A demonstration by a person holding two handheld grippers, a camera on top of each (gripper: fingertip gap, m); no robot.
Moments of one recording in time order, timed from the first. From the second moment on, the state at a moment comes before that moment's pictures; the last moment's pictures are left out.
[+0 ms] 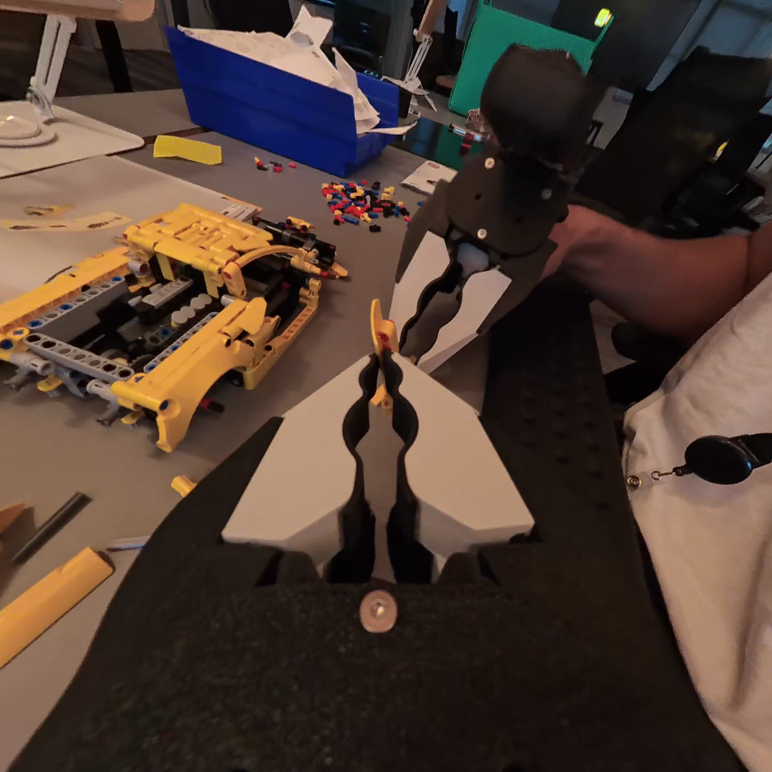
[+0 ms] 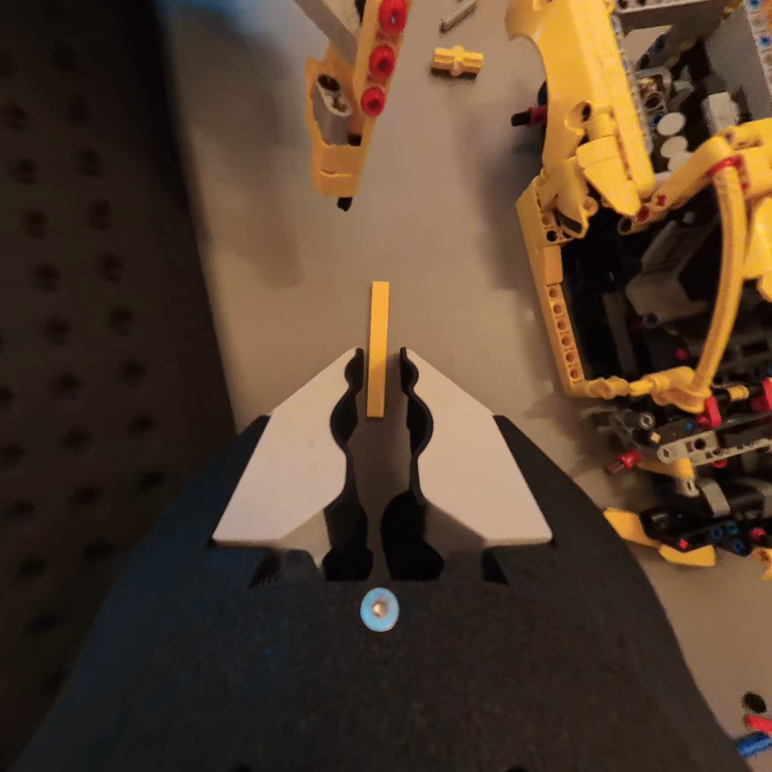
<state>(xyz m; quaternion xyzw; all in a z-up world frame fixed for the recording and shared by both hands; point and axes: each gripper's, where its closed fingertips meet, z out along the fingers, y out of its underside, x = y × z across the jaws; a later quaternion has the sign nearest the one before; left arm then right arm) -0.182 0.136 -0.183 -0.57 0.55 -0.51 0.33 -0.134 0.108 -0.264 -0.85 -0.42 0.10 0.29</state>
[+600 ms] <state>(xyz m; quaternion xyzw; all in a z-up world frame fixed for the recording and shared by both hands) -0.189 0.152 -0.168 -0.59 0.42 -0.65 0.22 -0.183 0.144 -0.162 -0.73 -0.23 0.42 0.48</state>
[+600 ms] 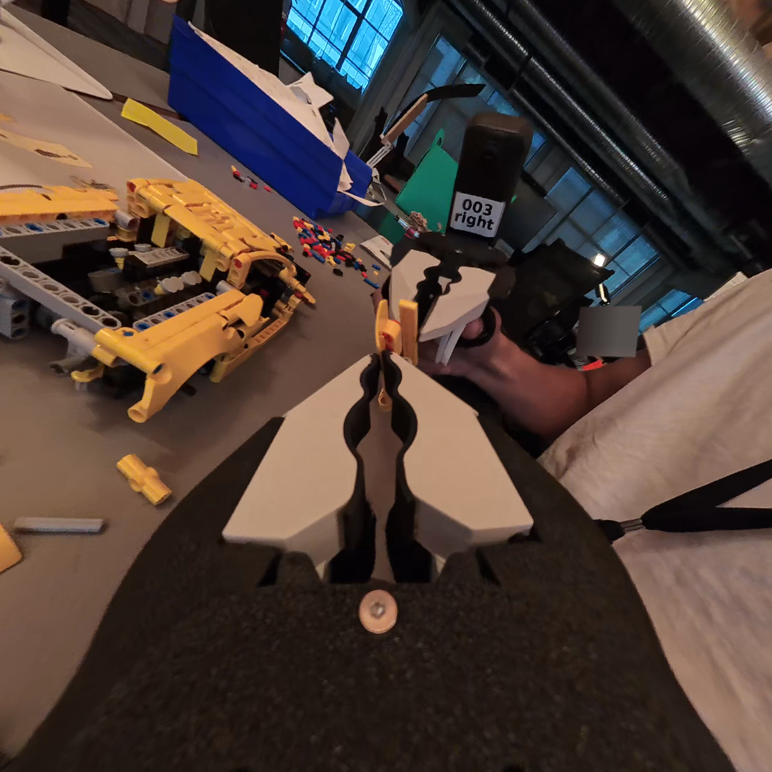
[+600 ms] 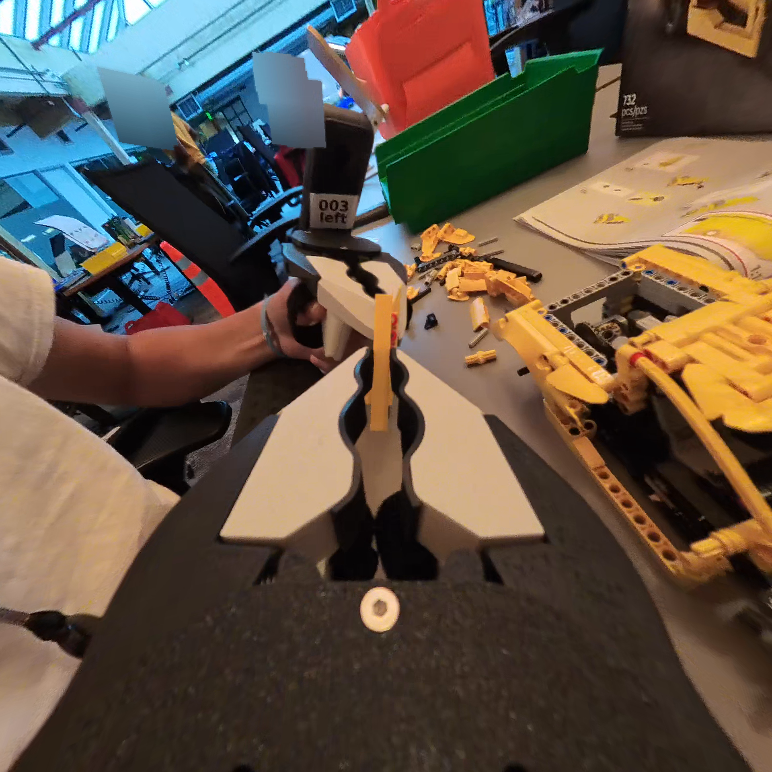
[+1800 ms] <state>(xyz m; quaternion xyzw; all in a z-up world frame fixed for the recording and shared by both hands) -0.185 0.162 -0.178 -0.62 0.39 -0.65 0.21 -0.184 0.157 -0.177 -0.75 -0.22 0.43 0.46</state>
